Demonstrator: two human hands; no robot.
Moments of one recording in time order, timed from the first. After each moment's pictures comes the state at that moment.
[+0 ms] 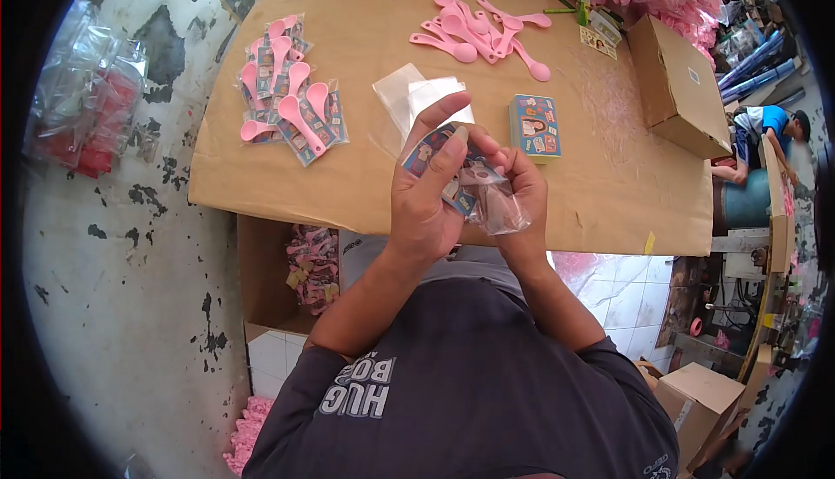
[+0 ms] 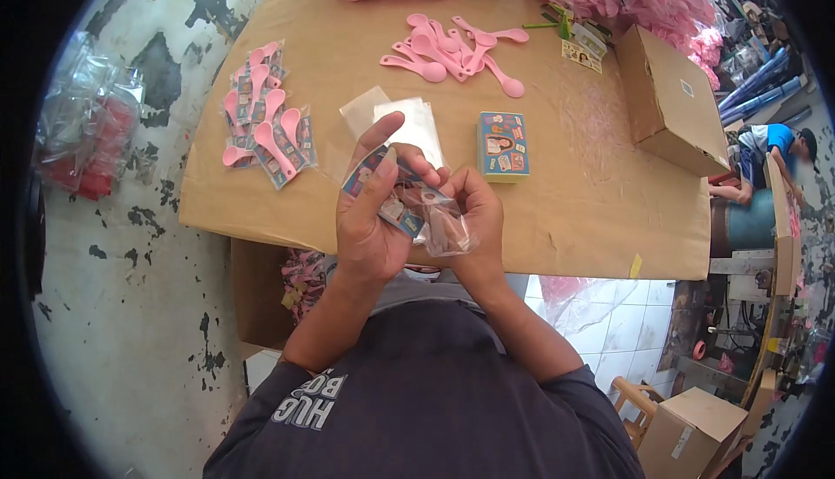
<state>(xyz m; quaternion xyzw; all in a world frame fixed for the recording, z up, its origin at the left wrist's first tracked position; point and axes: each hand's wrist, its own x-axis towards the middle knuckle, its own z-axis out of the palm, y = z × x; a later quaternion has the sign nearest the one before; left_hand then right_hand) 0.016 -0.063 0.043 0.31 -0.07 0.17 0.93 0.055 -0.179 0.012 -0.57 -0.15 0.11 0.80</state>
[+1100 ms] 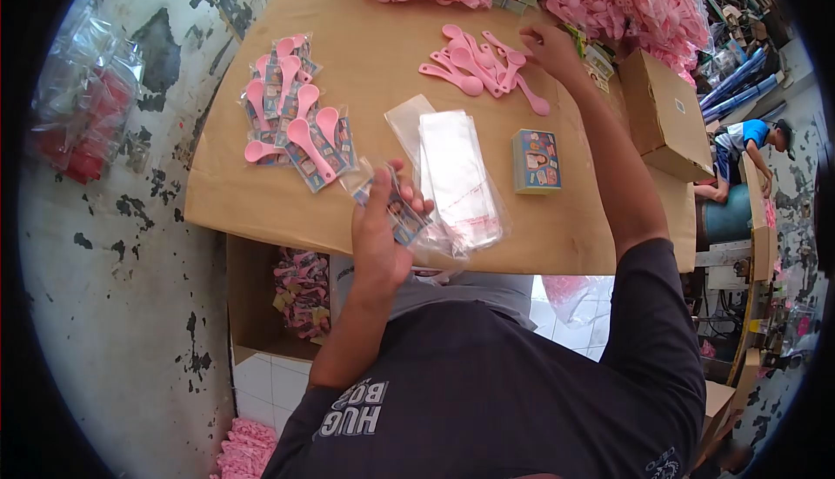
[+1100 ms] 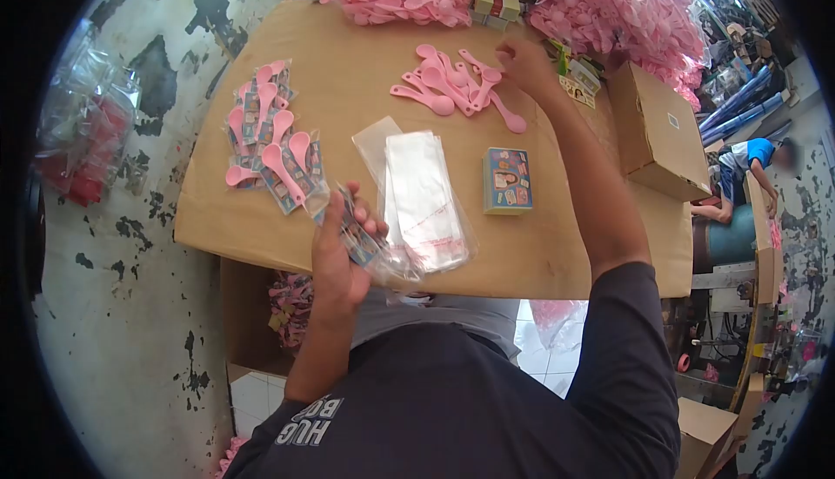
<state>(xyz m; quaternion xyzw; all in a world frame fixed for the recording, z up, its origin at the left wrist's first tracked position) -0.013 -0.007 0.008 0.25 0.14 0.19 0.94 0.408 -0.160 0.019 -0.88 -0.37 -0.13 0.26</state>
